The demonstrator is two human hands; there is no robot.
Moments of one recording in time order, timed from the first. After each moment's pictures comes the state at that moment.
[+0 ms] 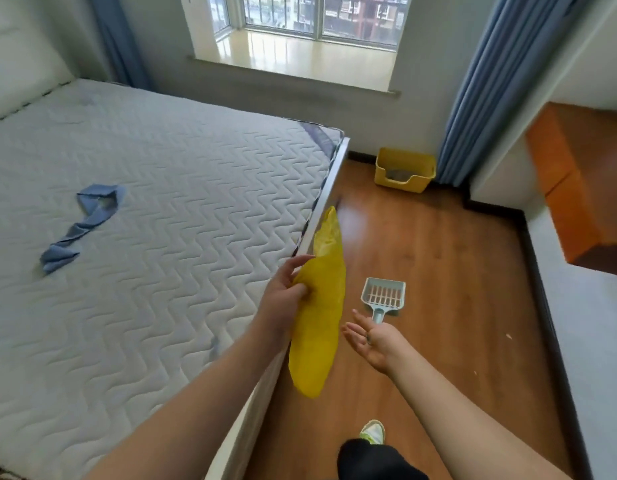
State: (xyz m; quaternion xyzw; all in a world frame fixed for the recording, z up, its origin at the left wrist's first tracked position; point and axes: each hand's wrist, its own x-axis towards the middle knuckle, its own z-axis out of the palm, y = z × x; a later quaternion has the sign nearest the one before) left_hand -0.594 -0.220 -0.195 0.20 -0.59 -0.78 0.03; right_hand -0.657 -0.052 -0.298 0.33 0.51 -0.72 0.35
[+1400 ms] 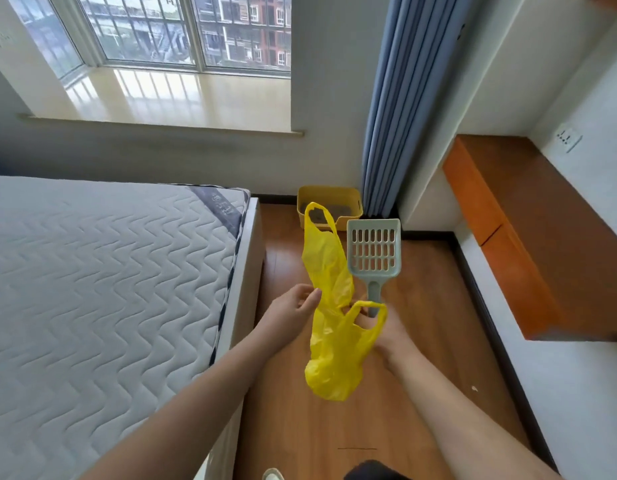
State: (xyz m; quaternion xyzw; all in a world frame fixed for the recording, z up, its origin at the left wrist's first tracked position) left_hand -1.122 -0.161 -0.231 0.01 -0.86 -0.48 -0.14; right_hand -1.112 0.028 -0.231 0.19 0.76 -0.61 0.14
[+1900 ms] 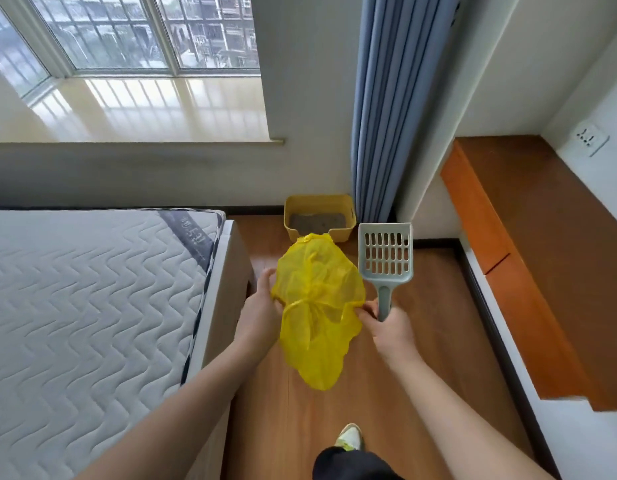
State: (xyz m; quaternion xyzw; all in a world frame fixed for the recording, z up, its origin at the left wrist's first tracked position) left_hand -1.313 -0.094 -0.250 0.12 -0.91 -0.40 -0.06; right_hand -1.300 0.132 -0.268 0.13 0.78 -0.60 0.05
